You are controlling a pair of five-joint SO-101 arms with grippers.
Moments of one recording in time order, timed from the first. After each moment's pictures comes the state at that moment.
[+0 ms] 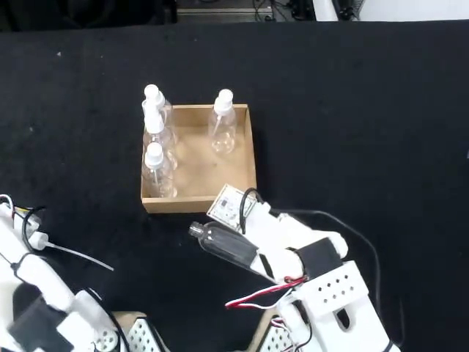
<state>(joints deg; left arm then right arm) -55.2 -21.8 48.5 51.9 3.3 -22.9 -66.9 68.5 80.5 35.3</state>
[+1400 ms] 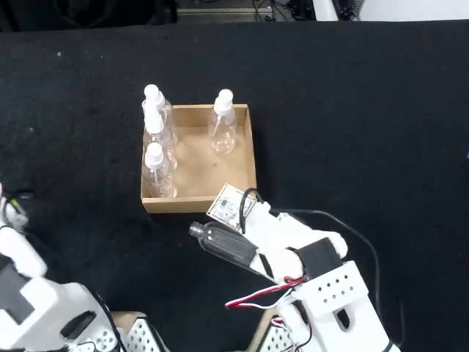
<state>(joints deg) -55.4 -4.2 31.2 57.5 -6.2 -22.9 -66.9 68.5 79.8 35.3</state>
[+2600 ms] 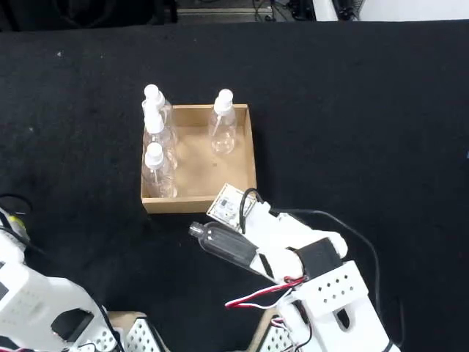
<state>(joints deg) -60.1 6.5 23.7 64.1 -19.3 -22.9 -66.9 68.5 79.8 35.3</state>
